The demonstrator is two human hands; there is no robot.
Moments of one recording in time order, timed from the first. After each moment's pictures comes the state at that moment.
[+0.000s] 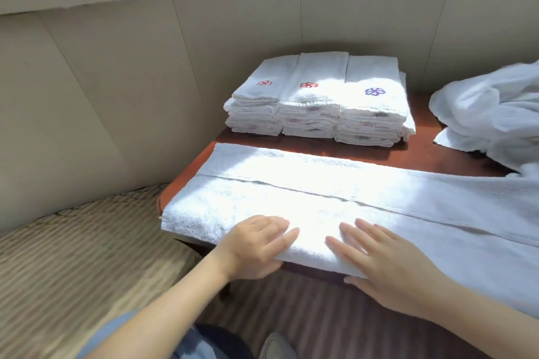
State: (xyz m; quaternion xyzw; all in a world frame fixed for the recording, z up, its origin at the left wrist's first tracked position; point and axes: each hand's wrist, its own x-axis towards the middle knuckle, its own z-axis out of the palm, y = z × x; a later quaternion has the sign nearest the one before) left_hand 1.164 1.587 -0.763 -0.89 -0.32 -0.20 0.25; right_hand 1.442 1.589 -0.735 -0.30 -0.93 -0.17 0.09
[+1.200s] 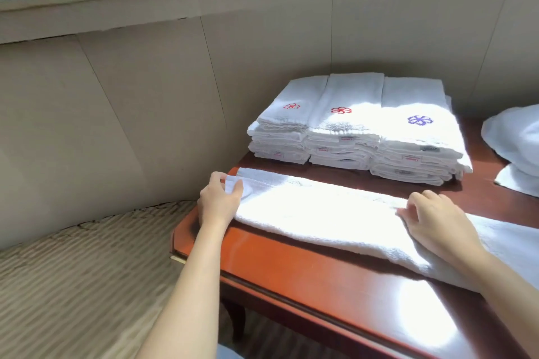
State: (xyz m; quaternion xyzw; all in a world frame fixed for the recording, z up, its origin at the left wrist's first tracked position) left_hand 1.057 1.712 -0.737 -0.41 -0.81 -0.41 -0.03; right_hand 1.427 1.745 -0.724 -0.62 -0.77 -0.03 0.17
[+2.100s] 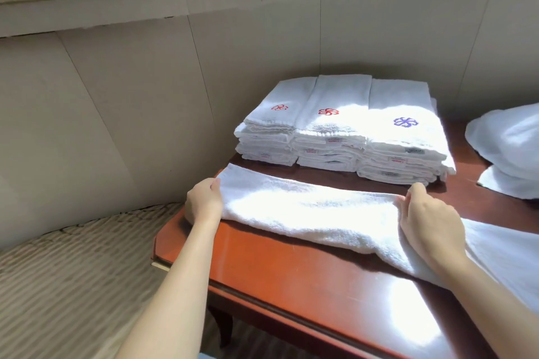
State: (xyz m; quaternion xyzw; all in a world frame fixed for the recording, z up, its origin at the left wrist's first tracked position) left_hand 1.058 1.732 -0.735 -0.34 -0.87 -0.36 -0.03; right_hand 1.428 1.750 -0.732 -0.65 -0.70 -0.08 0.28
